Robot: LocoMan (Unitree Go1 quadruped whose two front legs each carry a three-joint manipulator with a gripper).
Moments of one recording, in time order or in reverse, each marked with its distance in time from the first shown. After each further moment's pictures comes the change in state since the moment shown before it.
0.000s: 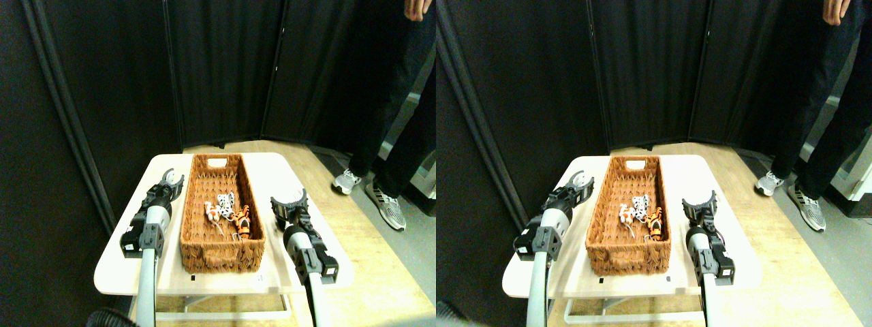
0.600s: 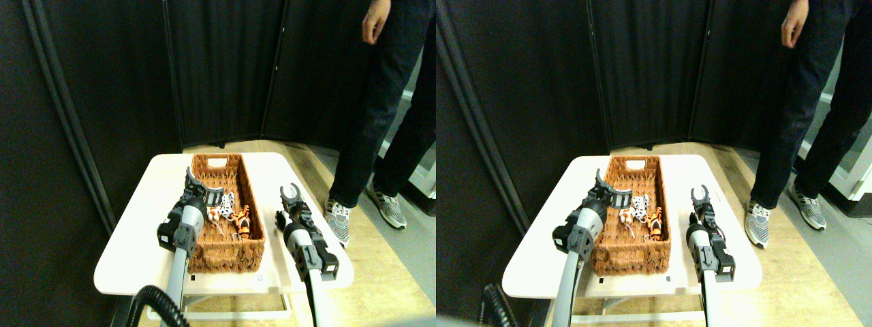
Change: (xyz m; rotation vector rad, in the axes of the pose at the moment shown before) right arm 0.002 0.013 0.006 -0.064 -0.032 0.057; left arm 0.027 -0.029 -0.075 -0.043 0.130 -0.002
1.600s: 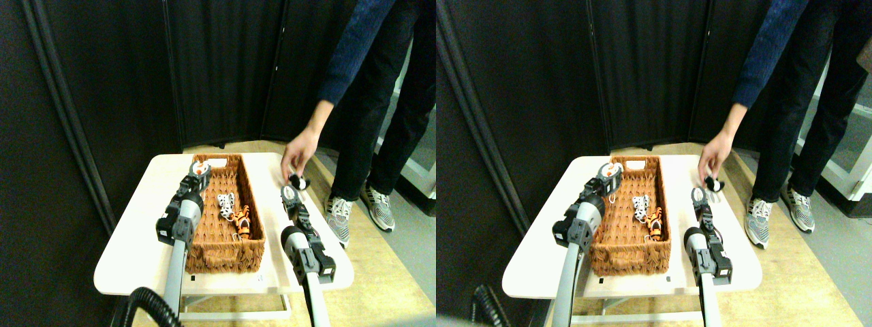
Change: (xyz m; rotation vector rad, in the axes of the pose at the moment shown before) right arm -0.002 -0.001 -0.002 -0.004 -0.033 0.011; left arm 0.013 -0.006 0.004 -0.156 -0.054 -0.063
